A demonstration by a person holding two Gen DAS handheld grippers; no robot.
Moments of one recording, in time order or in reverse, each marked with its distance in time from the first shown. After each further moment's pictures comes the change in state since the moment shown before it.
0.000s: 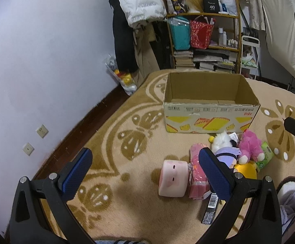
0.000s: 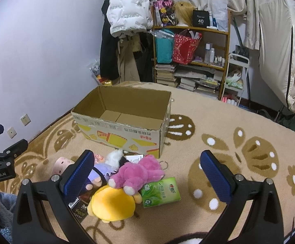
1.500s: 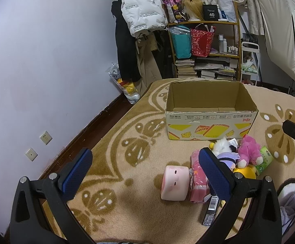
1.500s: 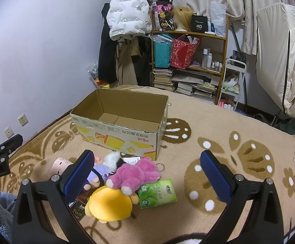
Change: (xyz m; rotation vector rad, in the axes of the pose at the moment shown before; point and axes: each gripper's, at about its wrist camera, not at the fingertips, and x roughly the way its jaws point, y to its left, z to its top) left arm -0.020 -0.001 0.000 0.011 -0.080 0.034; right arm -0.018 0.001 0.001 -0.024 -0.057 -0.026
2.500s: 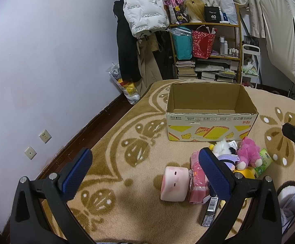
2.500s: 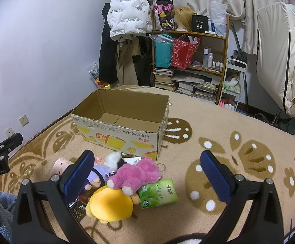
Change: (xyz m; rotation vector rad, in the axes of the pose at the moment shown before) left arm 0.000 0.002 0.003 -0.016 -0.004 -0.003; right arm -0.001 -0.001 0.006 0.005 -0.004 0.004
